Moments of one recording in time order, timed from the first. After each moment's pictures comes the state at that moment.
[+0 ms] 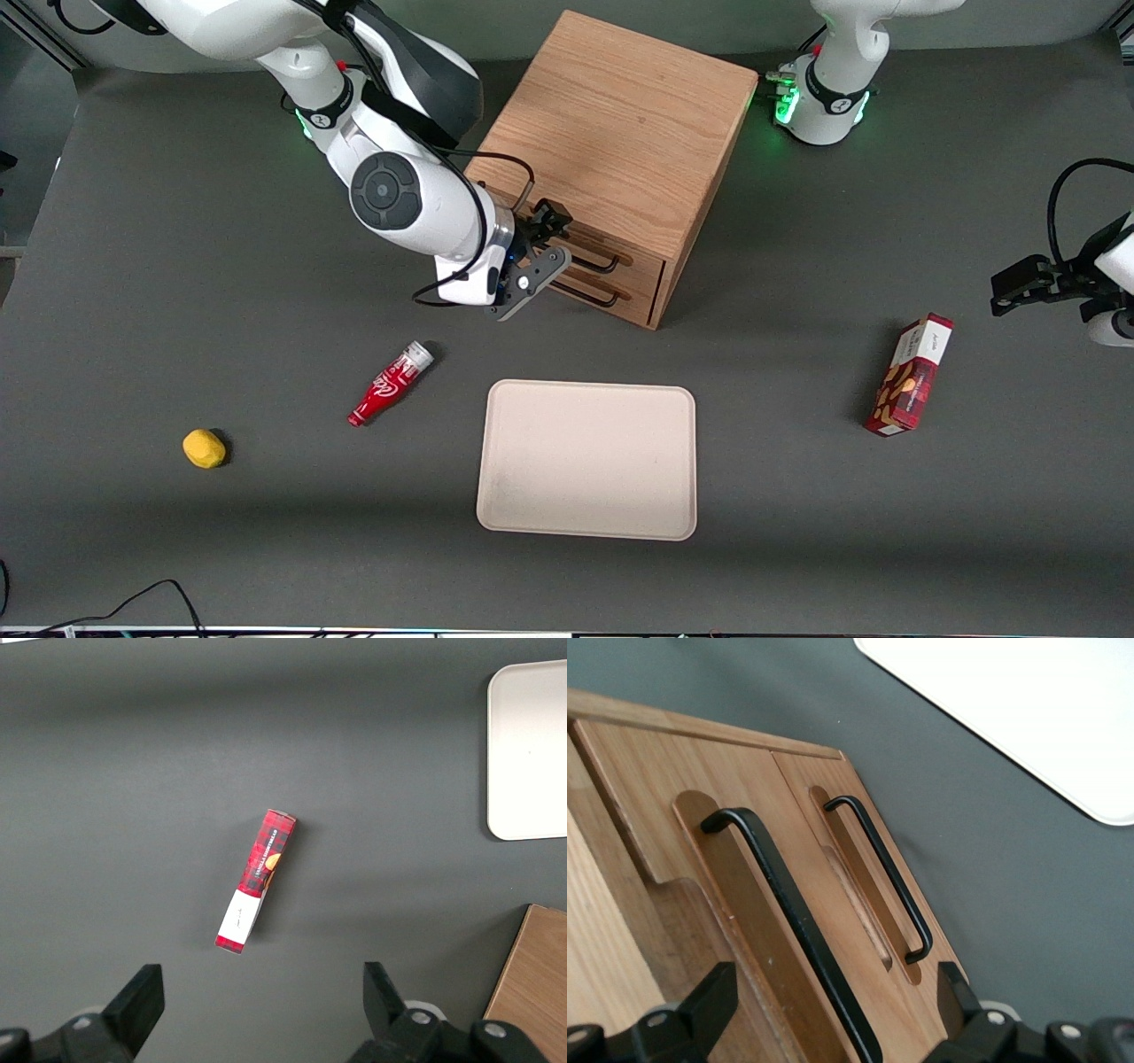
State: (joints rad) arm 0.05 0.49 0.74 -1.53 0.10 1.90 0.10
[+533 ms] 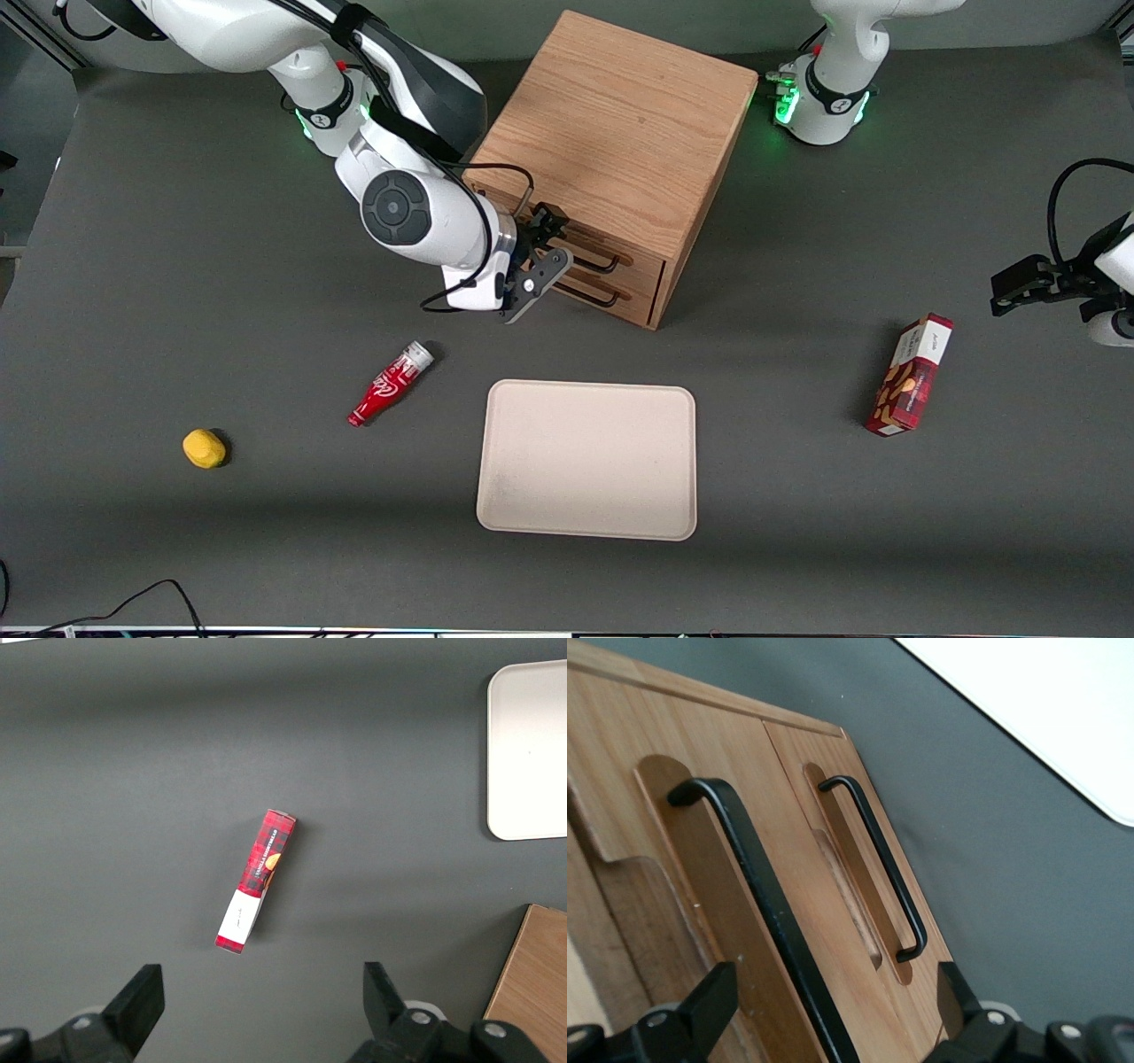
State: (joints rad) arm 0.04 0.51 0.74 -1.57 0.10 1.91 0.05
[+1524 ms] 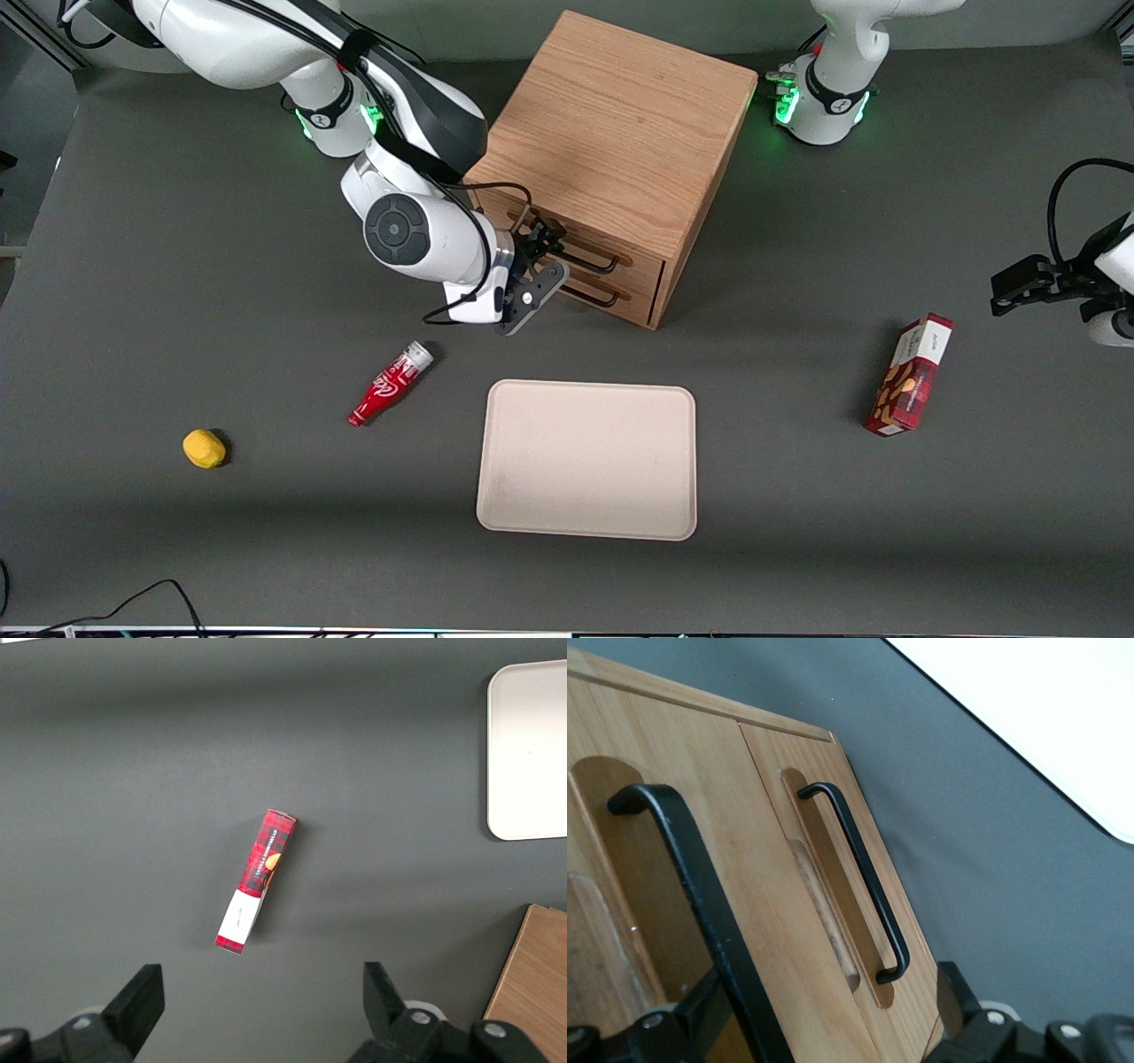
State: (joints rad) arm 0.03 0.53 0.73 -1.60 0.10 1.97 -0.01
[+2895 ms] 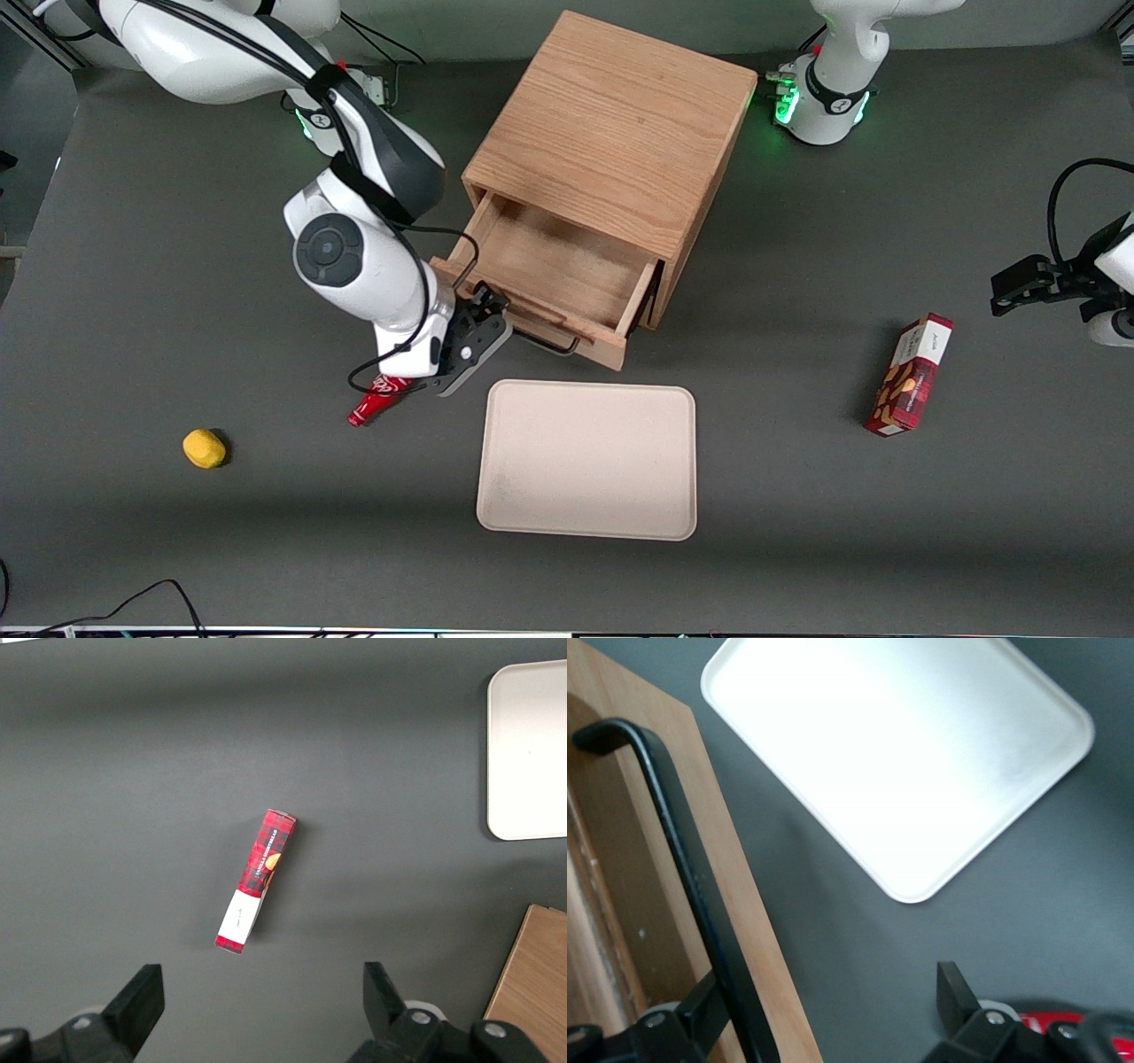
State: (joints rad) arm 0.01 0.53 0.59 -1.52 -0.11 2.05 -0.14
